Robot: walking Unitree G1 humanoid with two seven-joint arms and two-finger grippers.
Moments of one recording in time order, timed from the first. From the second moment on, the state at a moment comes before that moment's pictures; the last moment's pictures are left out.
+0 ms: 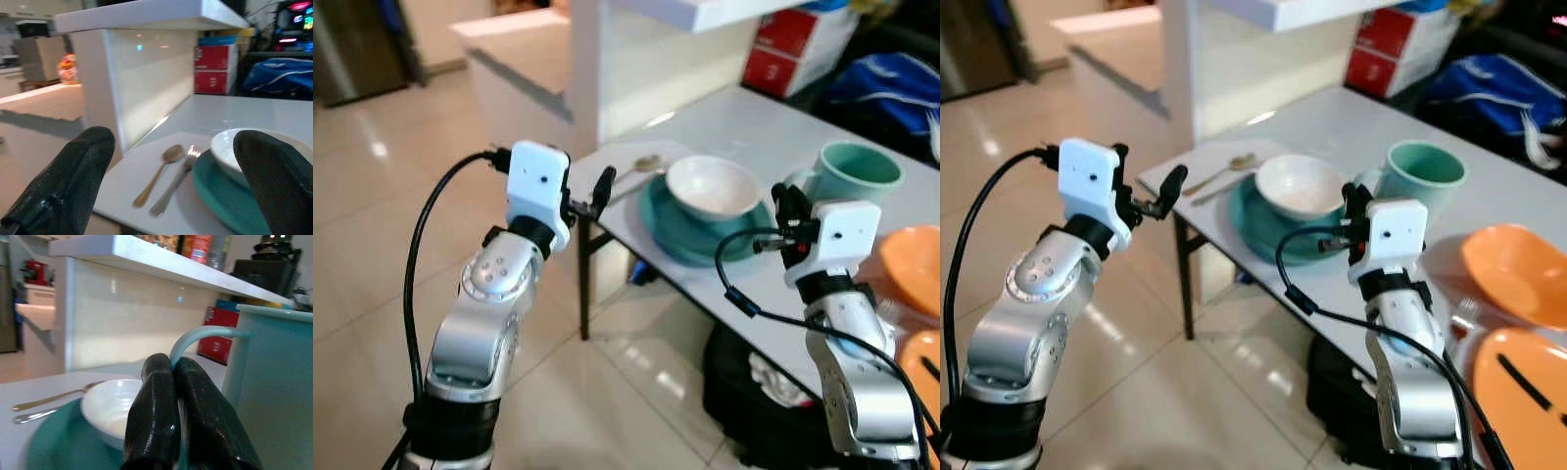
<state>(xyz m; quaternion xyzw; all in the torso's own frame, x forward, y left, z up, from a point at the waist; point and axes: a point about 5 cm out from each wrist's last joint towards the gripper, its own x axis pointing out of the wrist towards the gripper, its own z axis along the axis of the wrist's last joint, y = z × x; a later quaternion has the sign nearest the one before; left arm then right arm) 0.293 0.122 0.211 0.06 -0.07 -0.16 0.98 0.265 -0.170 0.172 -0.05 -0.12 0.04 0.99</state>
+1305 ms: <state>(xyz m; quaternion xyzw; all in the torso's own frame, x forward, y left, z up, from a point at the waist) 0.280 0.105 0.215 0.06 -0.08 -0.25 0.96 0.276 -0.180 0.188 0.02 -0.13 0.04 0.99</state>
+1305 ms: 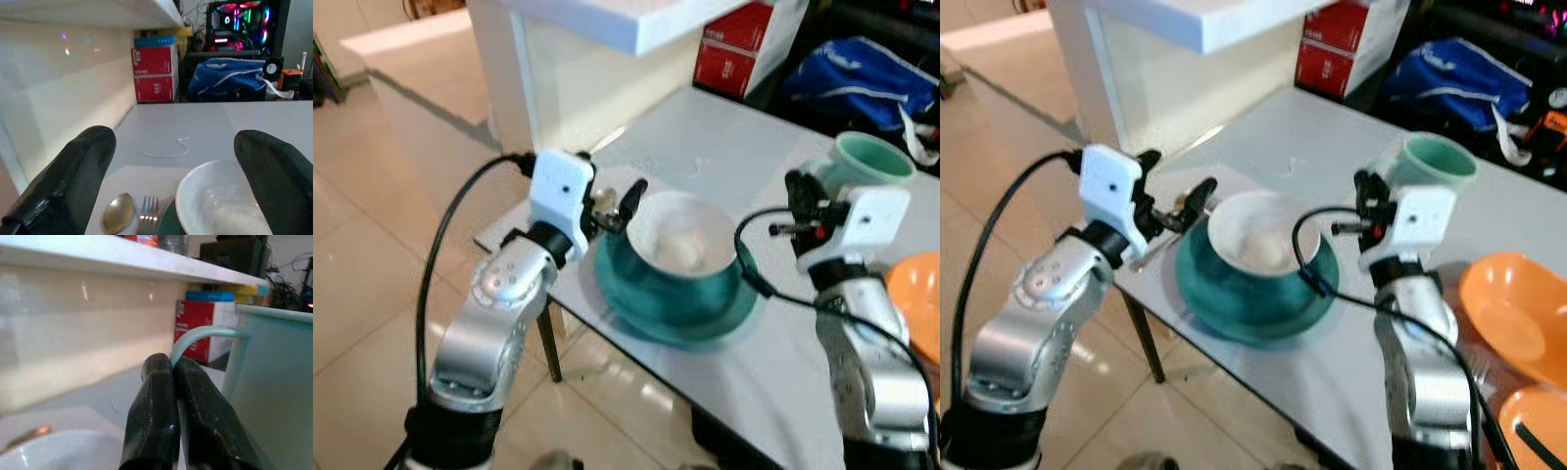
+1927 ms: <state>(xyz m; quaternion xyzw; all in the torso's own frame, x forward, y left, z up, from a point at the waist) 0.265 0.099 0.219 0.07 -0.08 -0.33 0.94 0.341 -0.212 0.148 0.04 -0.05 0.06 1.00</state>
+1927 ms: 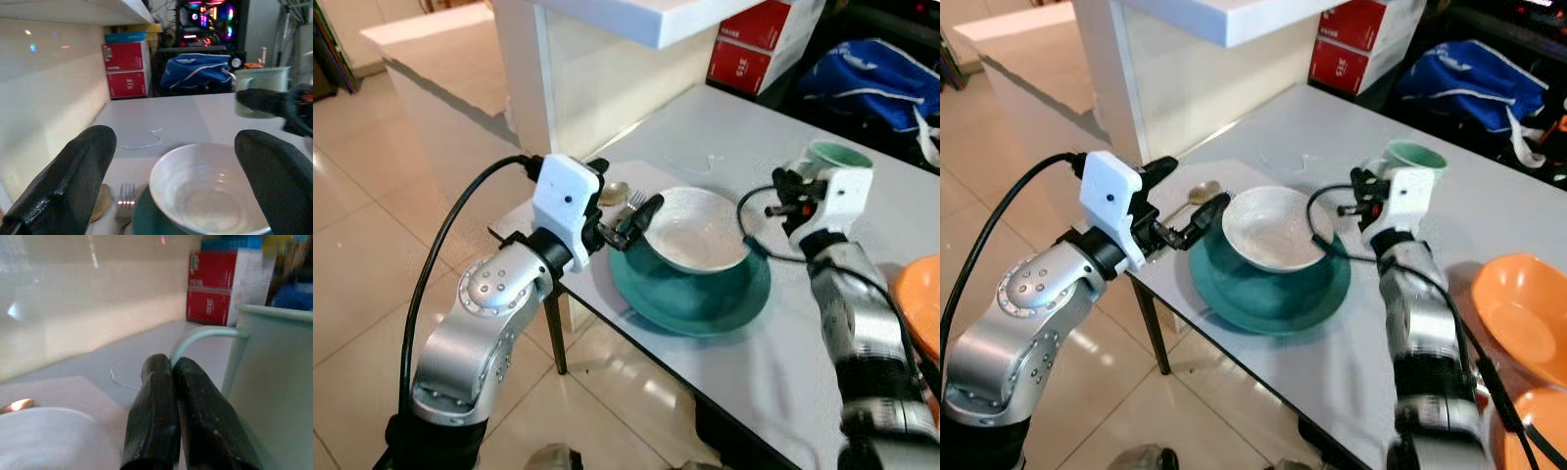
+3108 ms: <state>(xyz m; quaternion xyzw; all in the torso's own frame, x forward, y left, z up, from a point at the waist) 0.253 0.090 0.212 0.08 -0.04 -0.40 0.91 0.327 -0.245 0.103 0.08 0.00 0.01 1.00</state>
